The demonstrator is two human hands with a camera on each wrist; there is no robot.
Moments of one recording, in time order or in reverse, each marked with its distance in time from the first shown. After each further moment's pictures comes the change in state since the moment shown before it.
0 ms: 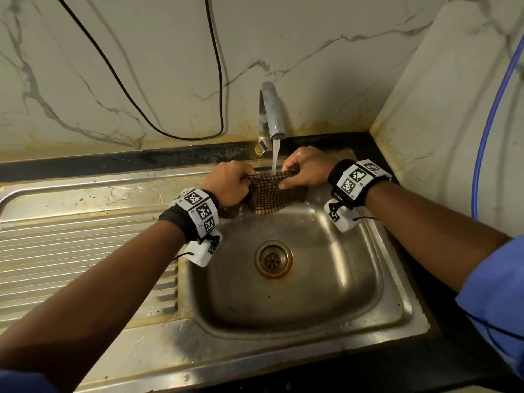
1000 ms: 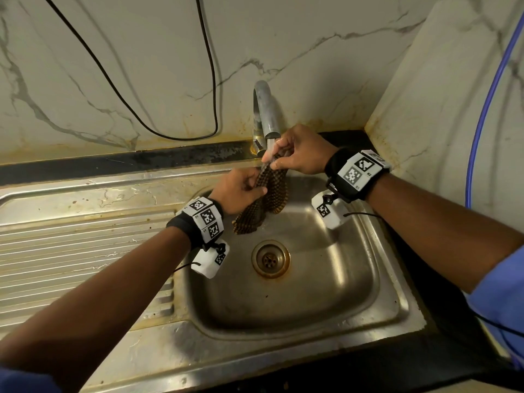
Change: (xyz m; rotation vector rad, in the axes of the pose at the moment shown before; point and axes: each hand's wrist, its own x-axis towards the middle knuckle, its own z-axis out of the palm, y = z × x) left_hand 0.003 0.001 0.027 -0.267 -0.019 0.019; right_hand -0.003 -0.020 -0.016 0.170 0.222 -0.144
